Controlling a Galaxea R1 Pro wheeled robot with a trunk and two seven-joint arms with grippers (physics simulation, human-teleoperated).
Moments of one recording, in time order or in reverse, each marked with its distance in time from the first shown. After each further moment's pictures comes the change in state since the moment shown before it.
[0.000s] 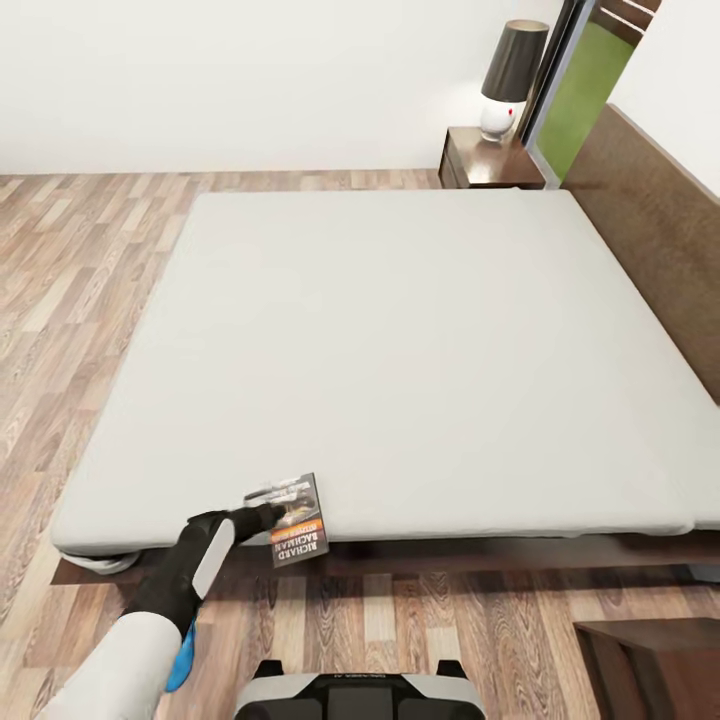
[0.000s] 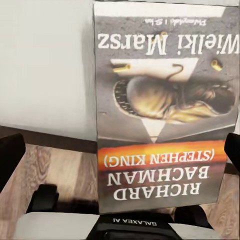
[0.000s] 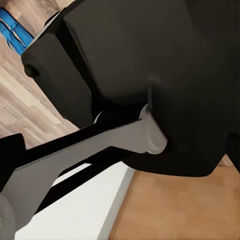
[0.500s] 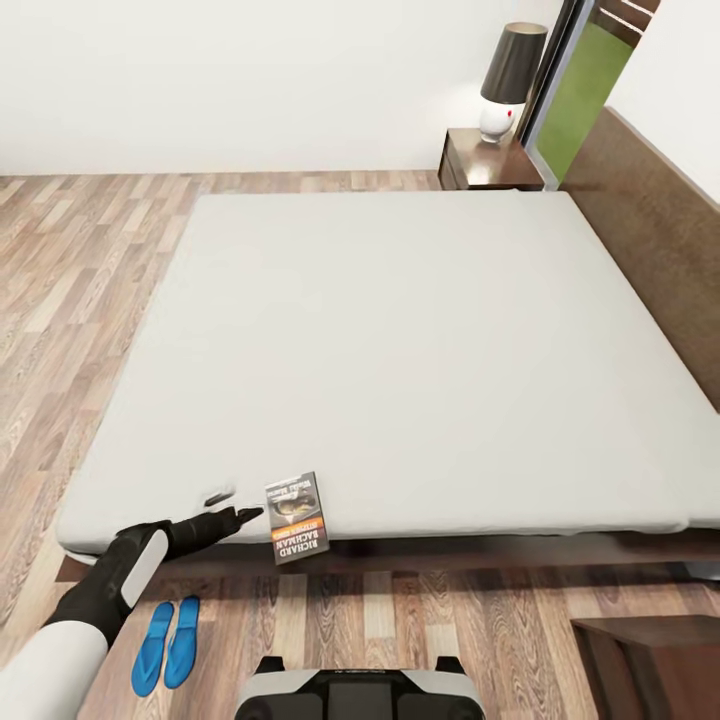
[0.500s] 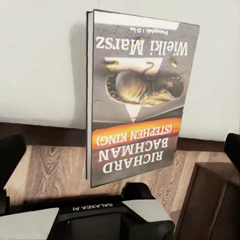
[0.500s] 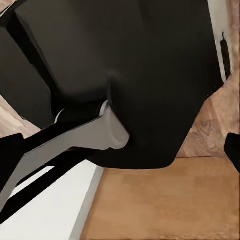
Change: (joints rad) left arm 0.012 0.219 0.001 0.069 0.120 0.030 -0.497; right arm 0.000 0.010 0.009 -0.009 0.005 -0.011 -0.171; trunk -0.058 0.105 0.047
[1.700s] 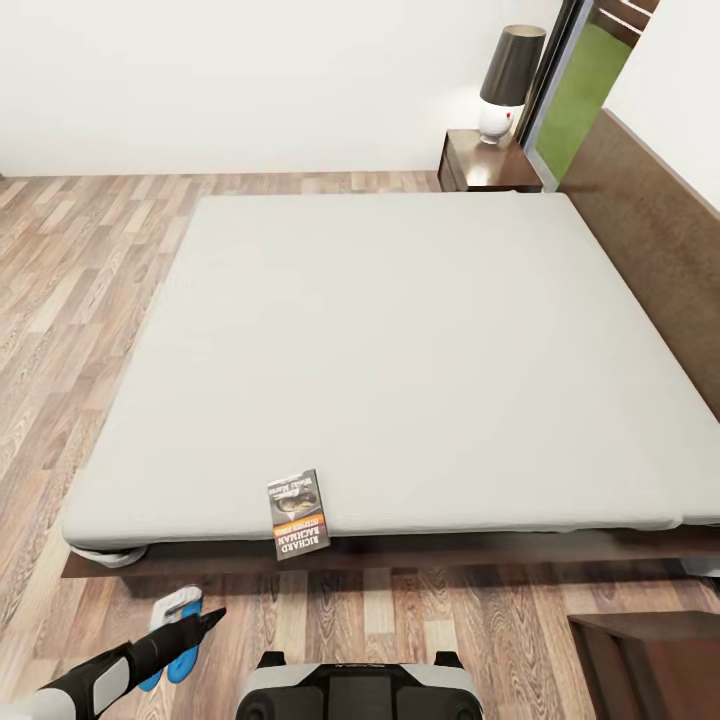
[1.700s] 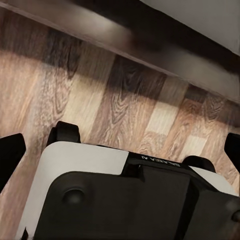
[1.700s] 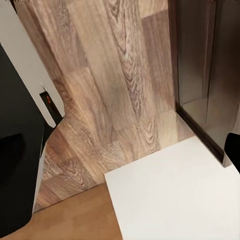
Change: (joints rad) left arm 0.005 0.047 -0.009 0.714 -0.021 -0.599 -0.099; right arm 0.000 0.029 0.001 -0.007 0.000 -0.213 -0.671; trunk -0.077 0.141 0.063
